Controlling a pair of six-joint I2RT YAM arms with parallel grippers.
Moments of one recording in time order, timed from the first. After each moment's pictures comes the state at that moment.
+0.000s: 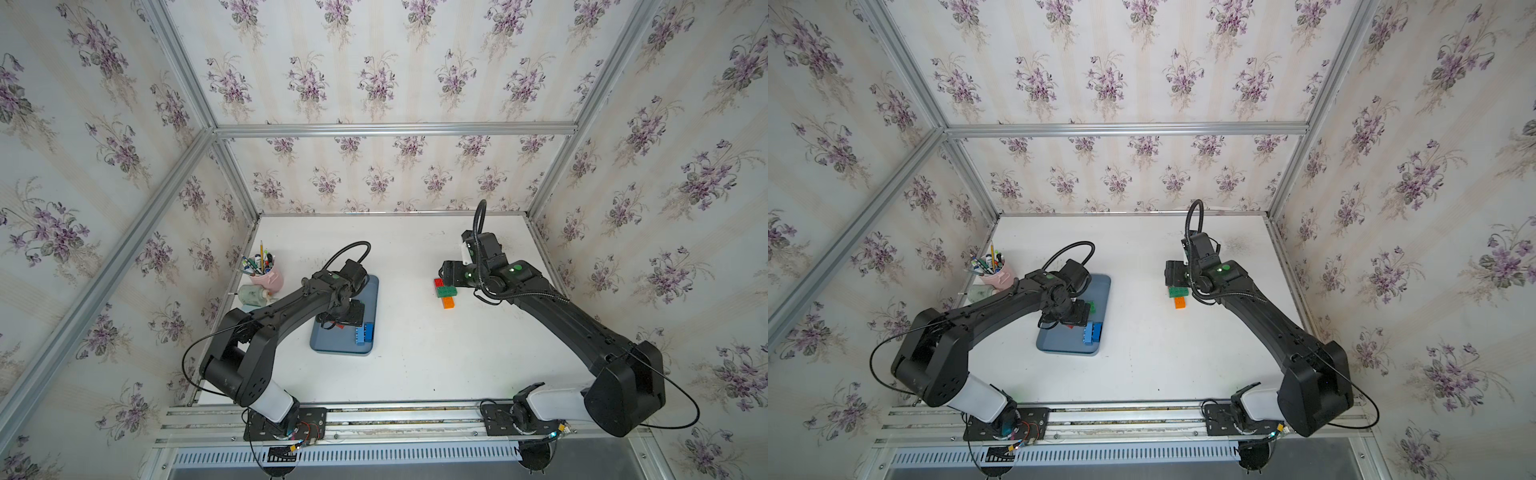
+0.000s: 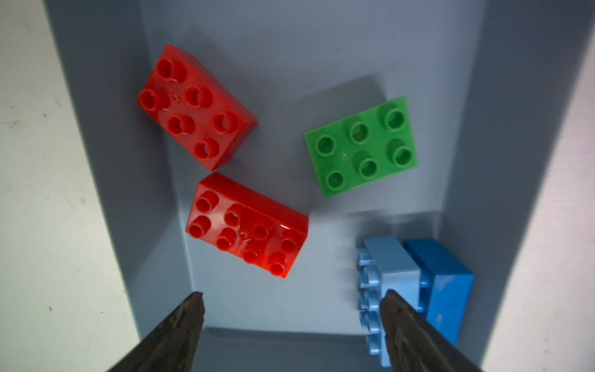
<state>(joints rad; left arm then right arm) -0.48 1.56 1.05 -0.91 -0.10 -0.44 0.46 1.36 1.12 -0.63 0.01 0.39</state>
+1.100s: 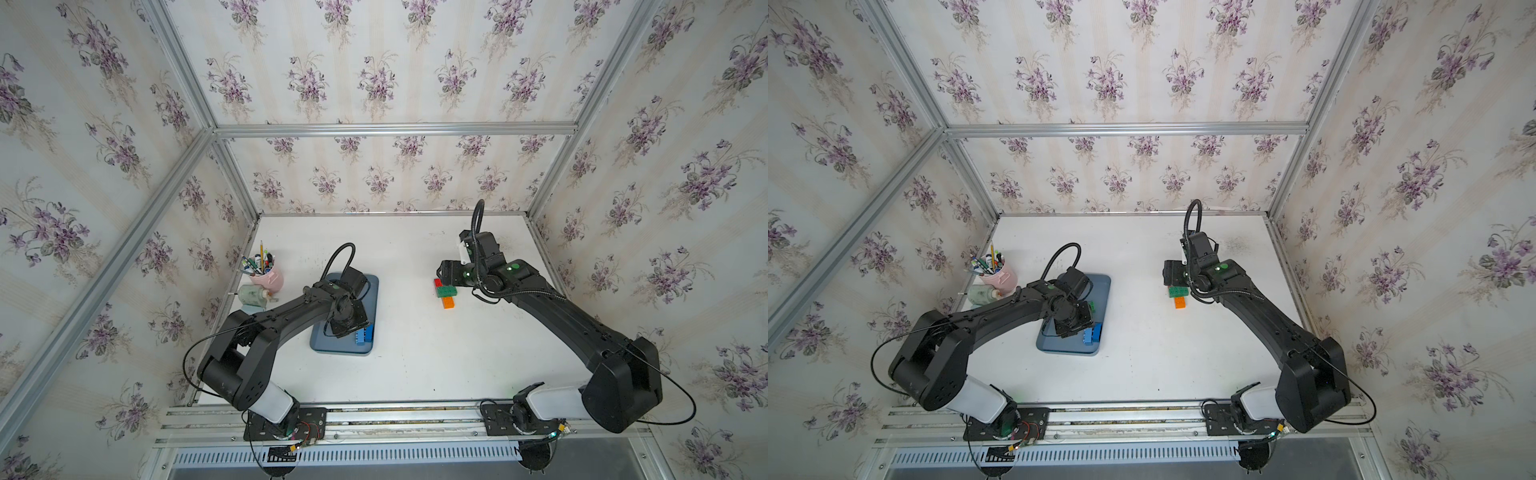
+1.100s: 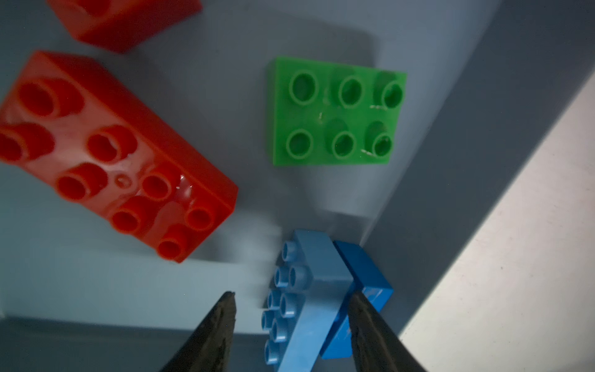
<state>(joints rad) -0.51 1.57 0.93 -0.74 0.09 -0.88 0.46 1.38 1.13 -0.62 -0.02 0.39</state>
